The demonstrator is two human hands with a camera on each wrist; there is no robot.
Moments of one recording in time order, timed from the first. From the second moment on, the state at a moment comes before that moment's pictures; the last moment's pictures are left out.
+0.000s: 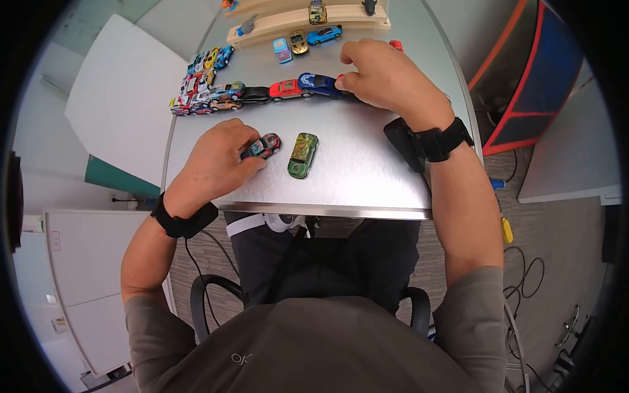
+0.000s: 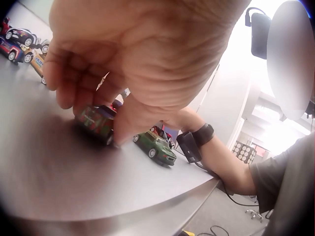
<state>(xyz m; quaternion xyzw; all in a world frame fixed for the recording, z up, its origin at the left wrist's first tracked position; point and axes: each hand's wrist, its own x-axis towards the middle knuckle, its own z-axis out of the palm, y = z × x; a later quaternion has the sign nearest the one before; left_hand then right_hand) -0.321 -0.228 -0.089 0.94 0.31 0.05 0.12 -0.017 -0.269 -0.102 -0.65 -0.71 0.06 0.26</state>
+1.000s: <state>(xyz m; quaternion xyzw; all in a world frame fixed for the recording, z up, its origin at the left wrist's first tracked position) -0.273 -0.133 -0.061 0.97 0.22 0.02 0.03 -0.019 -0.269 -0.101 -0.67 -0.70 0.07 0.24</state>
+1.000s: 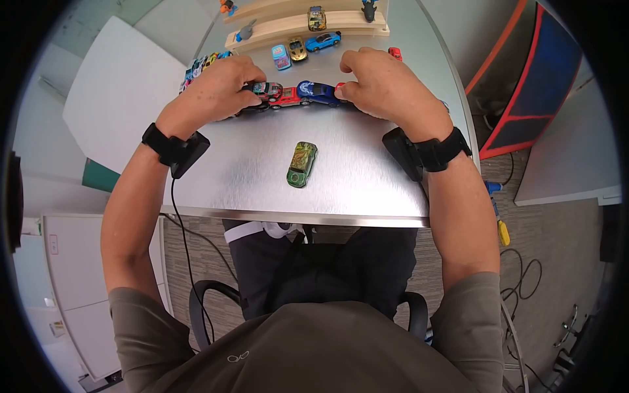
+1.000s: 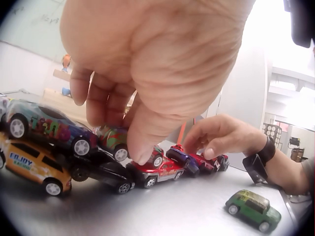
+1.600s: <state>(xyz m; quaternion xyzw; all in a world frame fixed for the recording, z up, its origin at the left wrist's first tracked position) -0.272 -0.249 -0.088 0.96 0.22 0.04 0.14 -0.016 -0.269 -0.104 -0.65 -0.71 0.05 0.25</state>
